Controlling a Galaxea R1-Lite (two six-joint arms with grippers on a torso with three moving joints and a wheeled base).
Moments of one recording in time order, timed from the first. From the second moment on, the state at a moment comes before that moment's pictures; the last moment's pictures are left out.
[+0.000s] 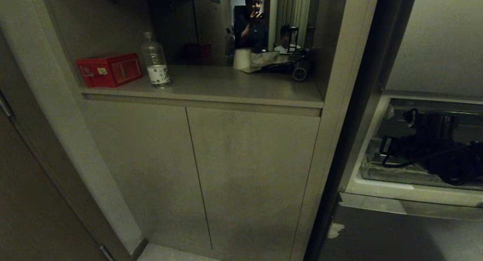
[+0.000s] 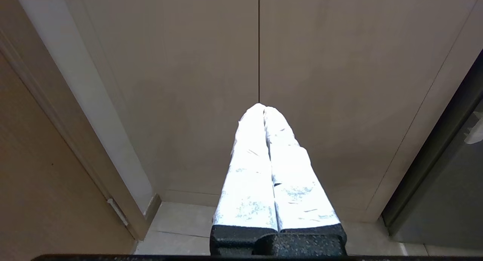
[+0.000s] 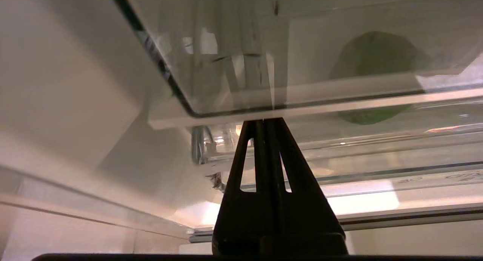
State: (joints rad) left arm -0.01 0.00 0.00 0.00 0.00 0.03; right arm -0.13 2.03 -0.99 -0.67 -0.12 0.16
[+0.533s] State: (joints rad) left arm -0.01 0.00 0.00 0.00 0.00 0.03; right arm -0.14 2.06 -1.04 -0.63 -0.11 0.17
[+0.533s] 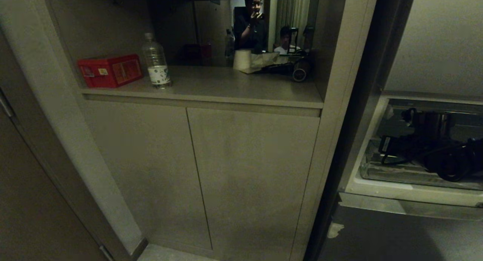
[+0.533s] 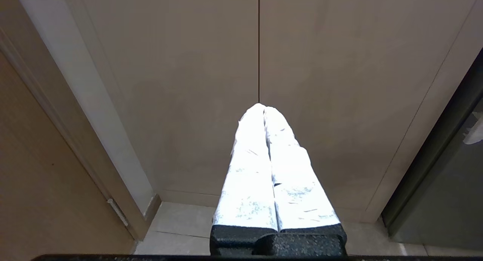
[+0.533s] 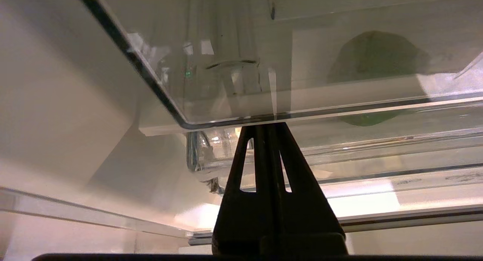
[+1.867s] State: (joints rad) left arm -0.01 0.00 0.00 0.00 0.00 0.03; right arm -0.19 1.90 -0.84 -0.63 -0.08 0.18
